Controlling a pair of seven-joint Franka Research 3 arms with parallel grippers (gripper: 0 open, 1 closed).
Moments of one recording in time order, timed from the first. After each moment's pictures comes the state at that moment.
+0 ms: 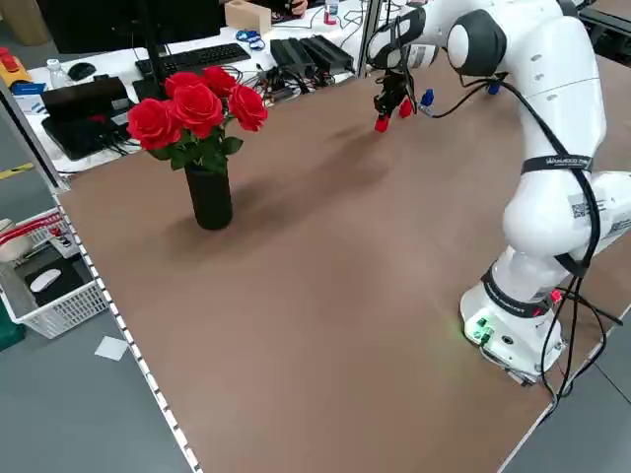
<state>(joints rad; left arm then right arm) -0.32 0.81 -0.20 -1.43 0.23 2.31 -0.57 0.09 0.52 0.12 -1.97 0.09 2.54 0.15</state>
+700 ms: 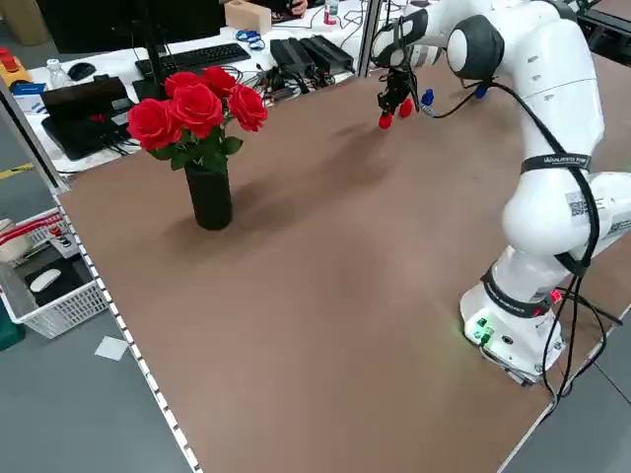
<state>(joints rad) -0.35 0.85 -0.20 -1.37 0.23 2.31 -0.56 0.10 0.59 0.21 -1.86 -0.07 2.54 0.46</state>
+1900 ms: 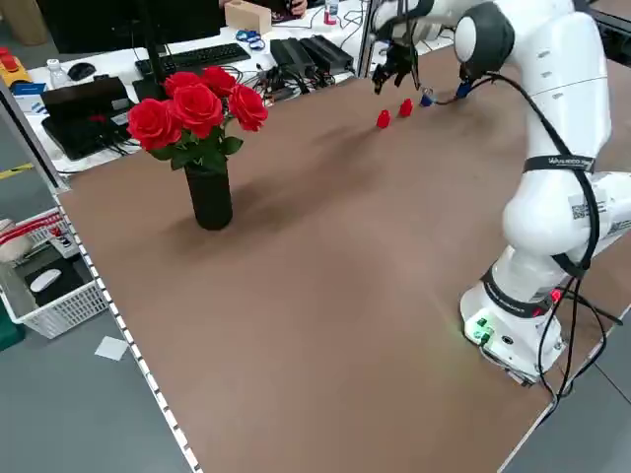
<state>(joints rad) -0.33 0.71 -0.20 -1.34 0.23 2.18 -0.55 0.14 0.75 0.29 -1.60 -0.23 2.44 0.77</state>
